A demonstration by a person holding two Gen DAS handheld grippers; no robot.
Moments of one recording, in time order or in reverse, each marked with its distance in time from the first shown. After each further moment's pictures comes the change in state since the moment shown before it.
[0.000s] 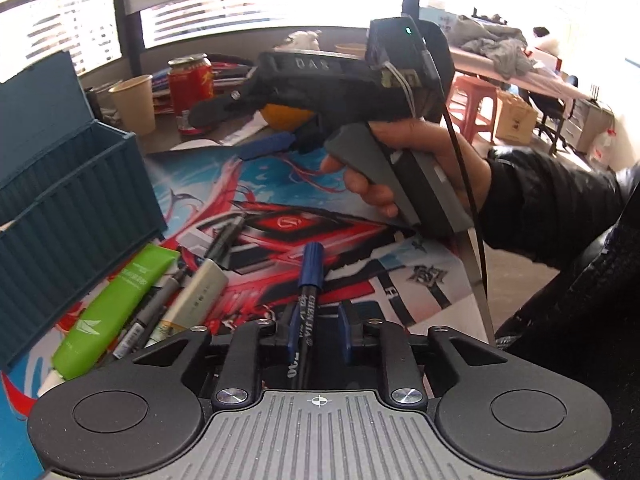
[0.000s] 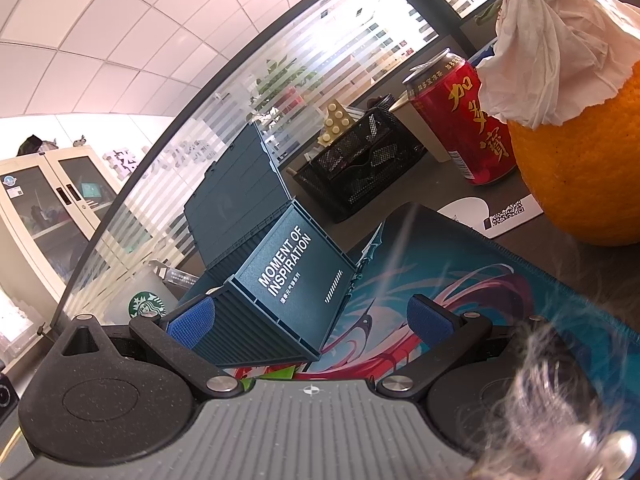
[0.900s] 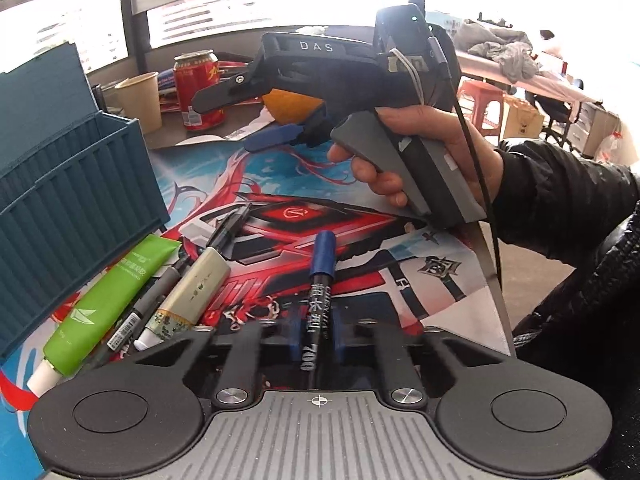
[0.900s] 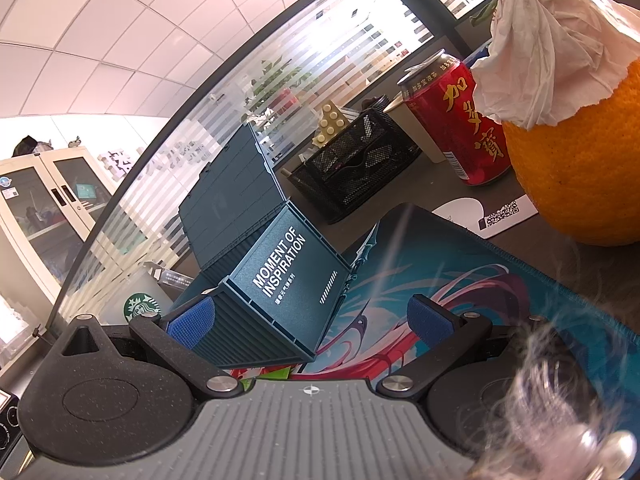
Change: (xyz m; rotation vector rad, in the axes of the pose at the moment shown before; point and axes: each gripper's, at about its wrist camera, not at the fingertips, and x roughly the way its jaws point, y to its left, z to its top) left arm 0.007 -0.001 -0.011 -0.014 -0.017 0.028; right arm 0.000 -0.001 0.001 0.002 -0.003 -0.016
